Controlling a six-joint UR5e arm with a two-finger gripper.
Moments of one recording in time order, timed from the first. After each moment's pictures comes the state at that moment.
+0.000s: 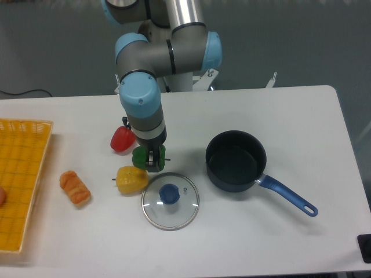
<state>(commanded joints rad) 2.26 -1.83 -1.72 -1.18 1.58 1.80</state>
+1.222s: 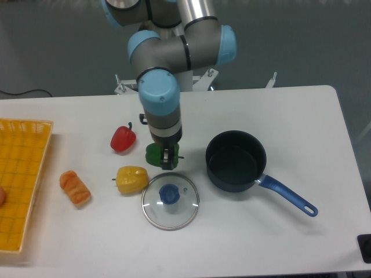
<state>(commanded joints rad) 2.41 -1.81 -1.71 -1.24 1.60 2.03</state>
